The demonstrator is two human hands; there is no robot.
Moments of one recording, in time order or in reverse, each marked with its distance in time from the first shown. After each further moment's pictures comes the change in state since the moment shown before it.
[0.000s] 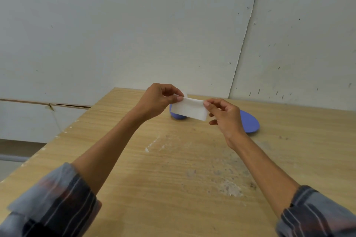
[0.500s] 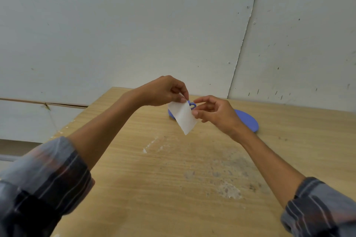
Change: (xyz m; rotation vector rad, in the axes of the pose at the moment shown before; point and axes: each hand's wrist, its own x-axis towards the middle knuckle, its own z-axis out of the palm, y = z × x) left_hand 0.030 0.025 -0.013 0.359 -0.359 0.081; right_hand 0.013 -0.010 -0.005 -0.155 -0.416 -0.049
